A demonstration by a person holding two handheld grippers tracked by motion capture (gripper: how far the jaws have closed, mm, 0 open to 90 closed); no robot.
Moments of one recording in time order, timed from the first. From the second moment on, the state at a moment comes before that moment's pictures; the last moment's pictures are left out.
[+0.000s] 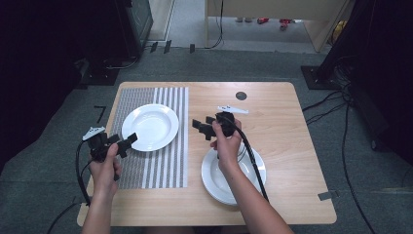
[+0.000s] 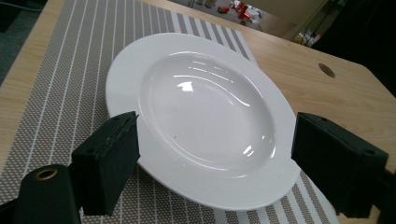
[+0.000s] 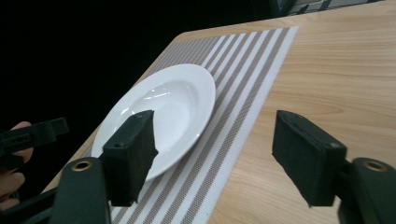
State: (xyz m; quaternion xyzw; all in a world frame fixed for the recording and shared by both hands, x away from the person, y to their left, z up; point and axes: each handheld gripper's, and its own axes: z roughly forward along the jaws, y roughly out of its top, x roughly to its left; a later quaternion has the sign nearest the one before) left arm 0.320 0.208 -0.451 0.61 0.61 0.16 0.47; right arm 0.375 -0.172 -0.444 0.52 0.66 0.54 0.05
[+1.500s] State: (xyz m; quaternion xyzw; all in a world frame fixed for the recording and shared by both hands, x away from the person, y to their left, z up) left arm 0.246 0.209 -0.488 0.65 0.62 0.21 0.39; right arm 0.273 -0.354 -0.472 0.58 0.62 0.51 0.13
